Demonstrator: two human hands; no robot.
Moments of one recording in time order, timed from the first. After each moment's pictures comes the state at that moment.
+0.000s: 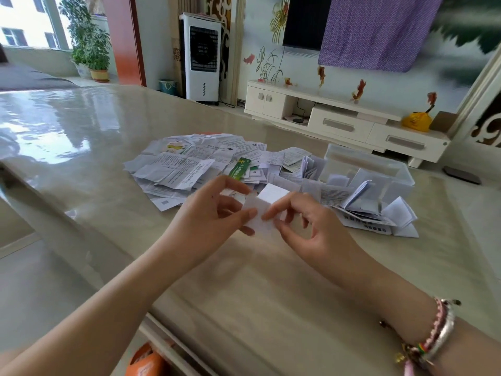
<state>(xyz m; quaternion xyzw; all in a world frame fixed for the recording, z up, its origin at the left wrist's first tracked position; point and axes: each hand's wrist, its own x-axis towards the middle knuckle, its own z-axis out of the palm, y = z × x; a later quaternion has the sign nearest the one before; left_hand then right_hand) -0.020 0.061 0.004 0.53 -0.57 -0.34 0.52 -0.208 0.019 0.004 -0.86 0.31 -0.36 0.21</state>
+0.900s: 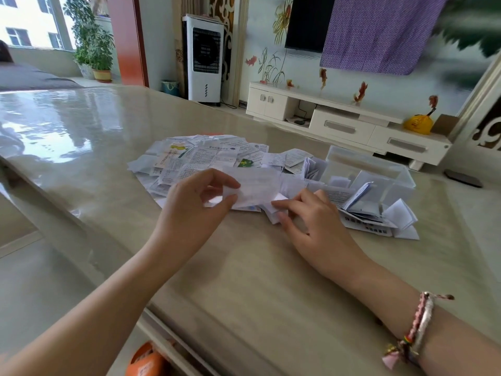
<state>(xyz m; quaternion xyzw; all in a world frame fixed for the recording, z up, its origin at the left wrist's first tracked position) -0.003 0.056 0.000 0.55 -0.58 -0.18 0.57 -0.202 0.000 -0.008 -0.86 0.42 -0.30 0.03</state>
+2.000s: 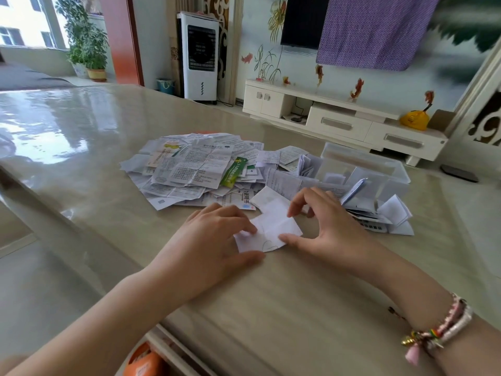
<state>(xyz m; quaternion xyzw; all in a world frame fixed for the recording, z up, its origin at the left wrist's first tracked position) -0.017 0.069 -0.015 0.58 -0.77 -0.07 0.26 -0.233 0.006 0.010 -0.87 0.40 -0.24 0.13</state>
